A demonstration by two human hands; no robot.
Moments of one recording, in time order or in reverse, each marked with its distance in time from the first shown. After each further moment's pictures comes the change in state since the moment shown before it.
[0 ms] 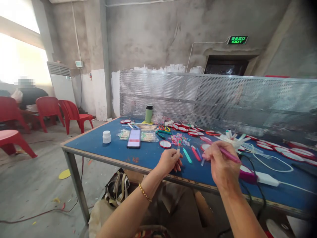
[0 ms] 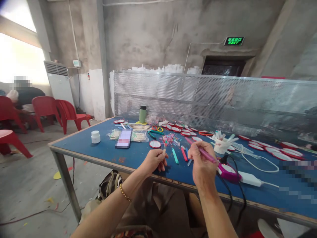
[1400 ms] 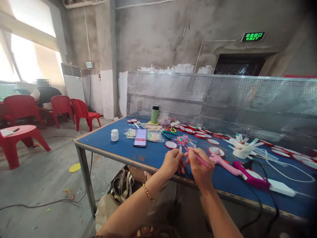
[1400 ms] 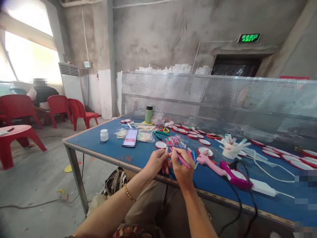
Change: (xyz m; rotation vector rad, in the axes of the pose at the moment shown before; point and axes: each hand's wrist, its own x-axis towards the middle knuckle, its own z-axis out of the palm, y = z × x) left_hand -0.009 0.000 -0.004 -0.088 0.033 0.110; right_hand -0.037 0.039 0.034 -0.490 -0.184 -0.171
